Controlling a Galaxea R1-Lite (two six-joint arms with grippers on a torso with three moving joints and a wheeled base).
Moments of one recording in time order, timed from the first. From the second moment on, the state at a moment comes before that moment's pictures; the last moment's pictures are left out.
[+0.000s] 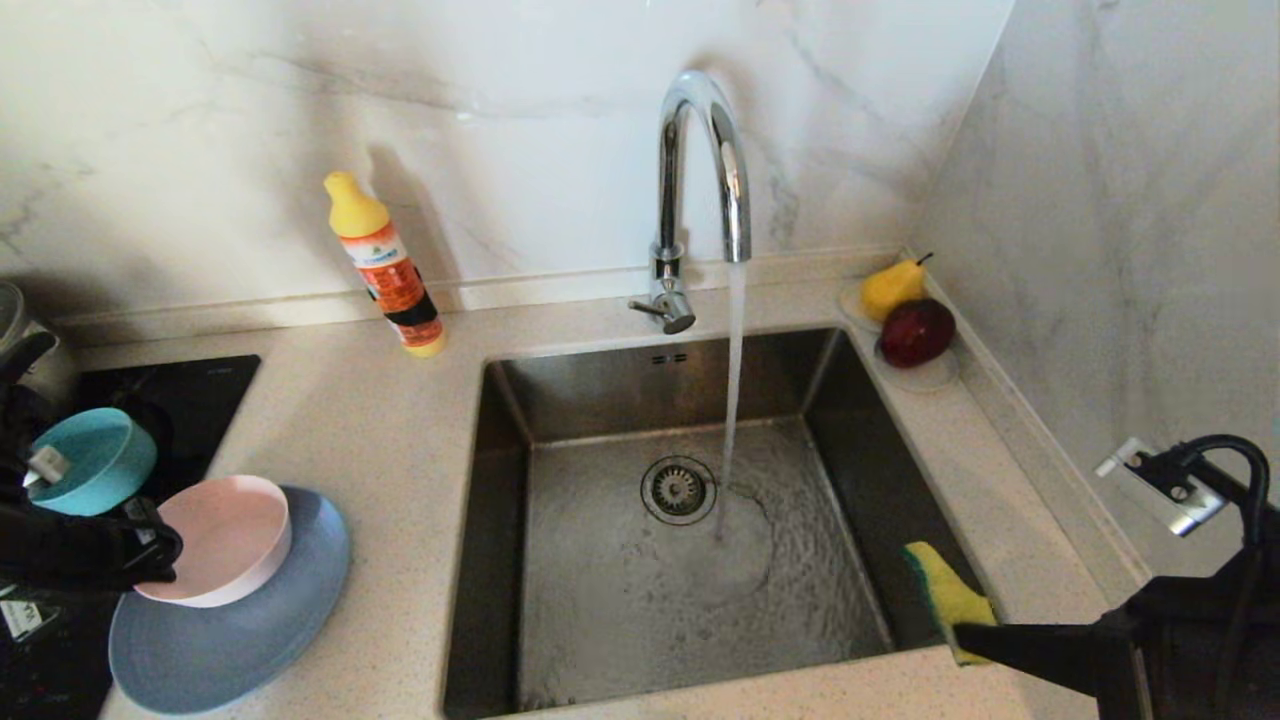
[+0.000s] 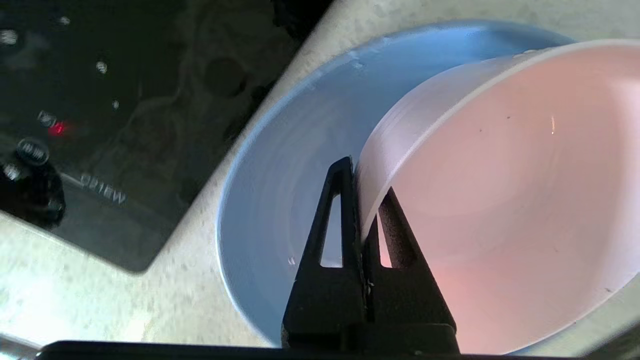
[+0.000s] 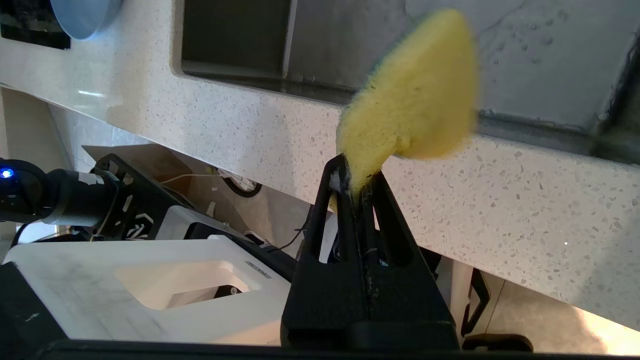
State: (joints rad) left arm 0.46 1.67 -0.91 0.21 -0.11 -0.37; right arm 0.59 1.18 -0.67 0.04 0.14 0.44
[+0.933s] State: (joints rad) left arm 0.46 1.37 -1.18 0.54 -0.25 -0.38; right arm 0.60 1.19 -0.68 0.04 0.14 0.43
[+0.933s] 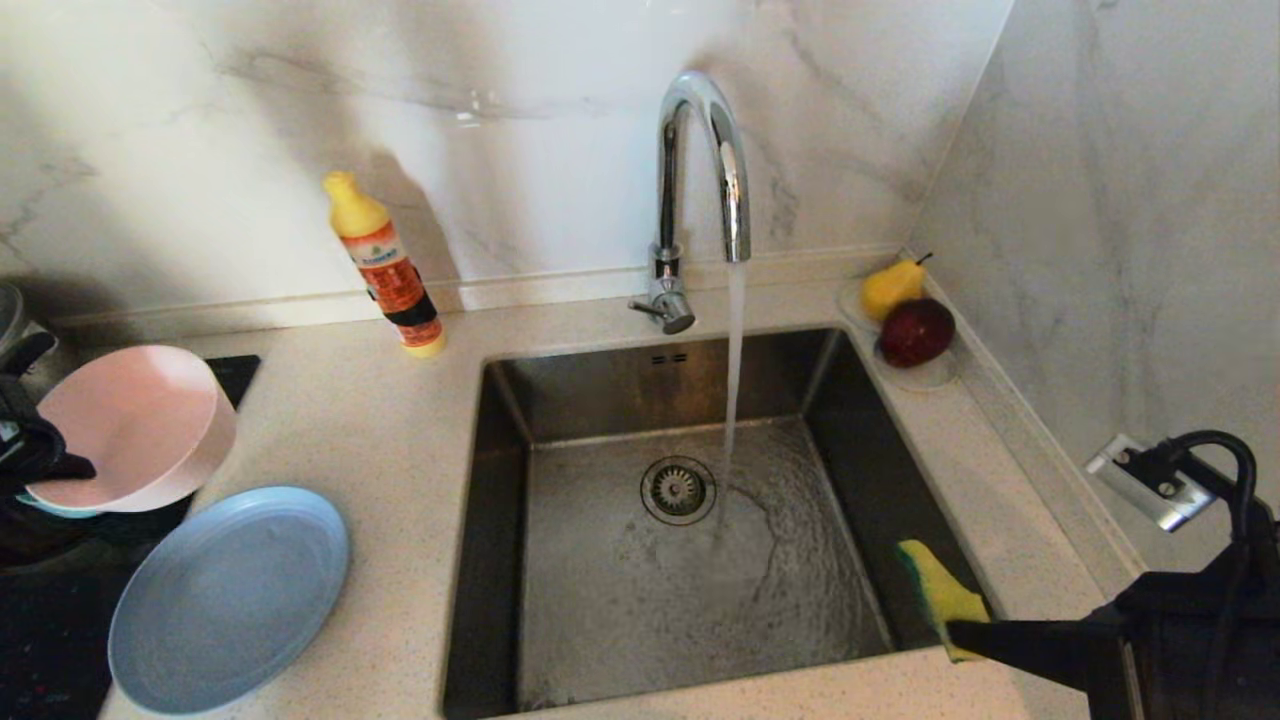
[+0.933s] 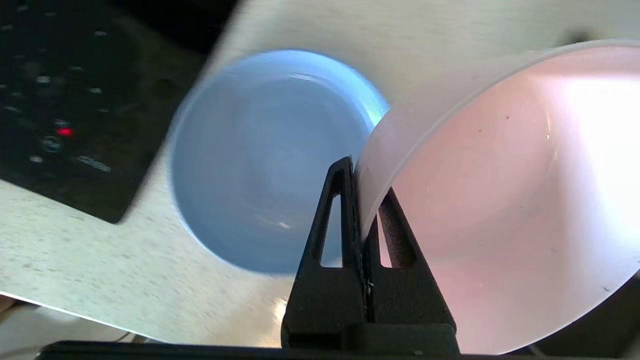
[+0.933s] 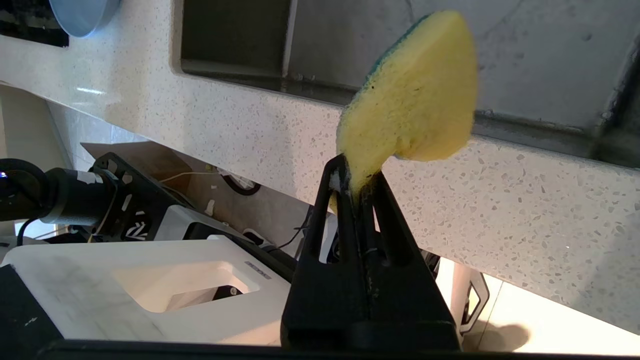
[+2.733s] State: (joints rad) left arm -0.50 1.73 -1.36 0.39 0.06 -0.65; right arm 0.64 1.26 -0.69 0.03 0.14 0.43
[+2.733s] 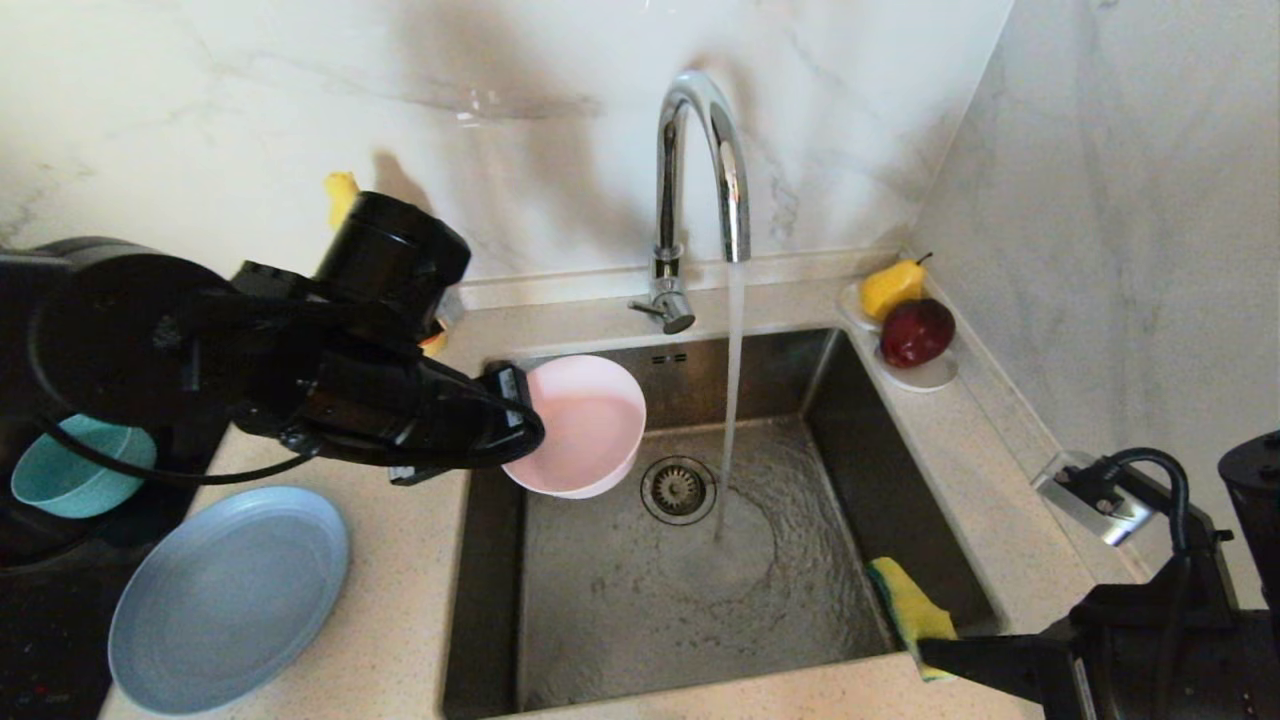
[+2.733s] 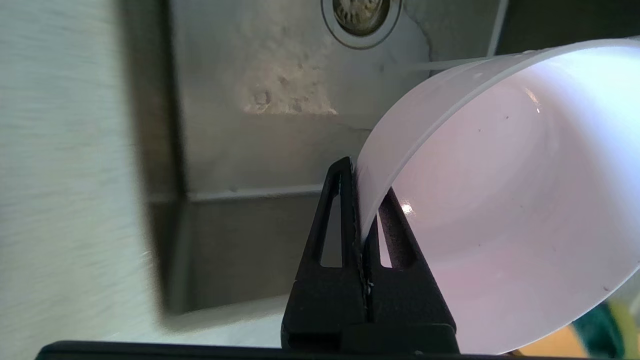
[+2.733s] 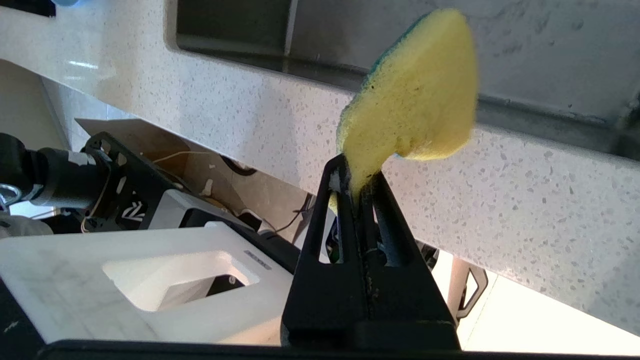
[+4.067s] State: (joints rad) left arm -0.65 2.18 -1.78 0.38 0.11 -0.82; right arm 0.57 1.26 -0.64 -0.09 0.13 0.43
